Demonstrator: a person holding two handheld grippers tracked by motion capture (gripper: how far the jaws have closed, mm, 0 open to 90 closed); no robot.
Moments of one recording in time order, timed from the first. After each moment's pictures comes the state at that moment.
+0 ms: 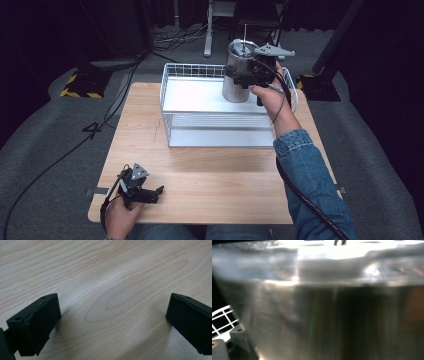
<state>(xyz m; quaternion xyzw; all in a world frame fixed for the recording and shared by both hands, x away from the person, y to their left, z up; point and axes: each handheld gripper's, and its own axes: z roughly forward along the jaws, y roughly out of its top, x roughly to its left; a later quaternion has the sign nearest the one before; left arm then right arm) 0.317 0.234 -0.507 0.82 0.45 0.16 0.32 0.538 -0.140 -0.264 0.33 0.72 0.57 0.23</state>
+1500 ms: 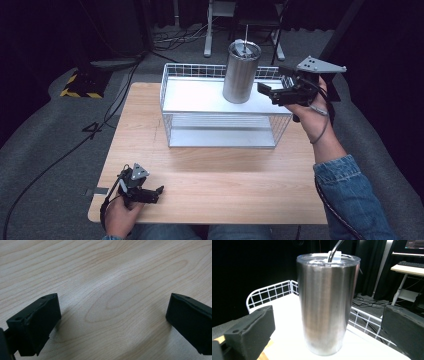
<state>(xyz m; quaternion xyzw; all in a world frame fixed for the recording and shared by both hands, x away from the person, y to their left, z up) 0.317 0.234 -0.507 0.82 0.45 0.16 0.32 0.460 -0.223 -0.243 0.28 0.73 0.57 0.24</state>
